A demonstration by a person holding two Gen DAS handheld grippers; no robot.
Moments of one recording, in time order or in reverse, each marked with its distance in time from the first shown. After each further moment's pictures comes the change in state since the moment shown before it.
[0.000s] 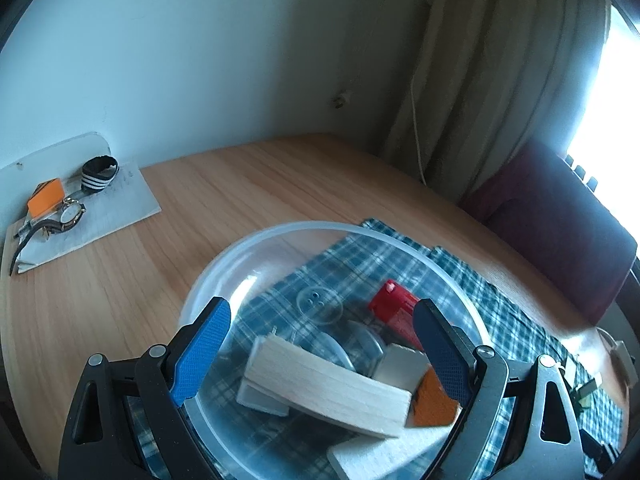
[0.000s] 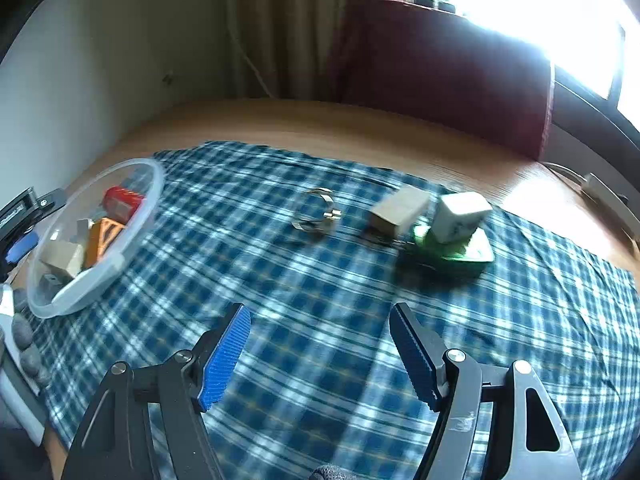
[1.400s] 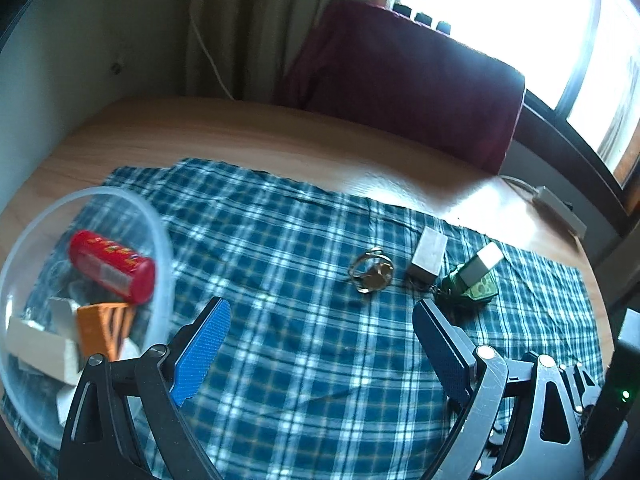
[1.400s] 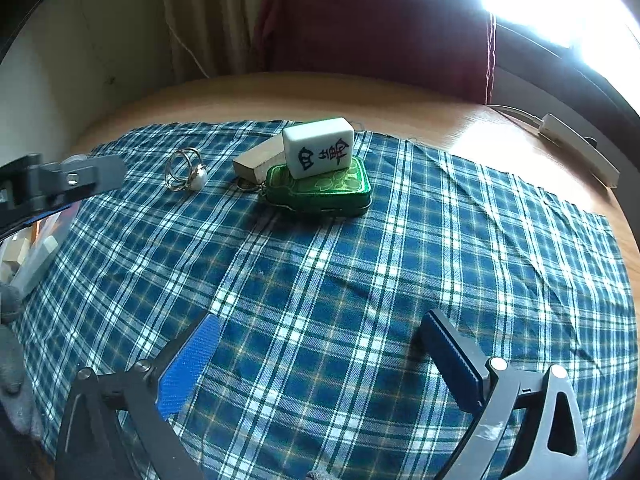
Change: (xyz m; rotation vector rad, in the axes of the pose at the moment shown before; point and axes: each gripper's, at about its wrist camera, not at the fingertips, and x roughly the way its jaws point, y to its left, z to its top) left arm 0.006 -0.201 -0.062 0.432 0.309 -0.312; right arm 0.005 -0.079 -0.024 0.094 0.091 -0.077
